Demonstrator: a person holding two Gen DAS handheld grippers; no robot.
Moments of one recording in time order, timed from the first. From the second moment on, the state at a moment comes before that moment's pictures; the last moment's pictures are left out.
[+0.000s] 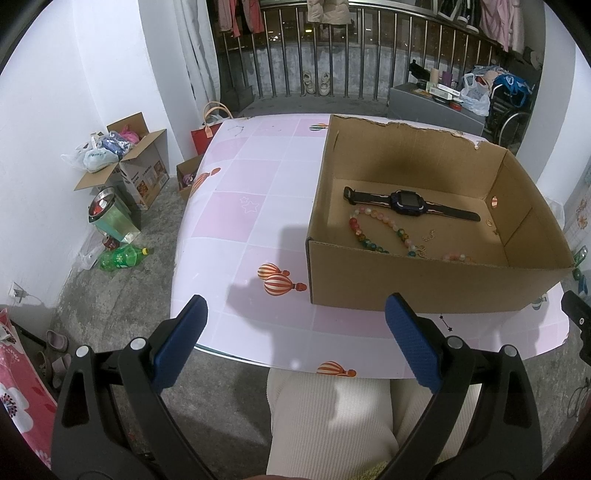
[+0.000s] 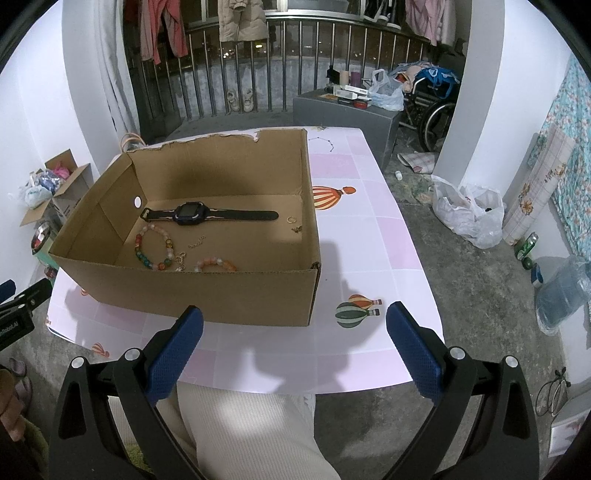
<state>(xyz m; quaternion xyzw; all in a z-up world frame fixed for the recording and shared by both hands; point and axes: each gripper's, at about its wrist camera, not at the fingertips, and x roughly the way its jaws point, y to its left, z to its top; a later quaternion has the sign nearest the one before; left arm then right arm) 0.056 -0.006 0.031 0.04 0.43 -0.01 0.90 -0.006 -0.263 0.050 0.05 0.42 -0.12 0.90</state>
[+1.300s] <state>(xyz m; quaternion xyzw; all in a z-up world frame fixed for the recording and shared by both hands) 0.057 -0.005 0.032 0.04 0.43 -0.01 0.90 -0.001 -0.257 0.057 0.04 0.42 -0.12 0.90</state>
